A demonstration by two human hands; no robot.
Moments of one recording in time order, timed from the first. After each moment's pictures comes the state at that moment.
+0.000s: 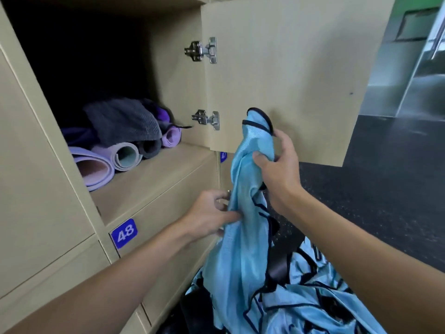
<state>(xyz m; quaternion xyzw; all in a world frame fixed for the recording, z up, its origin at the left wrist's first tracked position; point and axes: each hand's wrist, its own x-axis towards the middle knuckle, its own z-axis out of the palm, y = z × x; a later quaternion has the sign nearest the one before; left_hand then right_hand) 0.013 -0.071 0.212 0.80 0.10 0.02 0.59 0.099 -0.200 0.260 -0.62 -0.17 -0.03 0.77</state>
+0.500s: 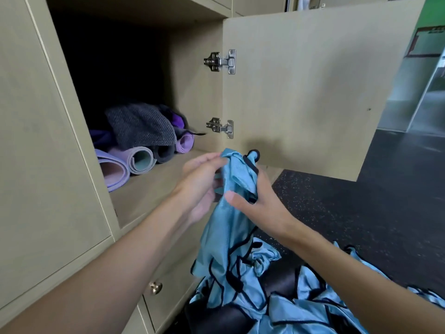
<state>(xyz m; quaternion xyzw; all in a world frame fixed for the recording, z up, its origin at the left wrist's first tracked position) 0.014 -0.053 0.280 0.58 0.14 0.21 0.78 0.073 -0.180 0.232 -0.71 -0.40 0.05 0.57</state>
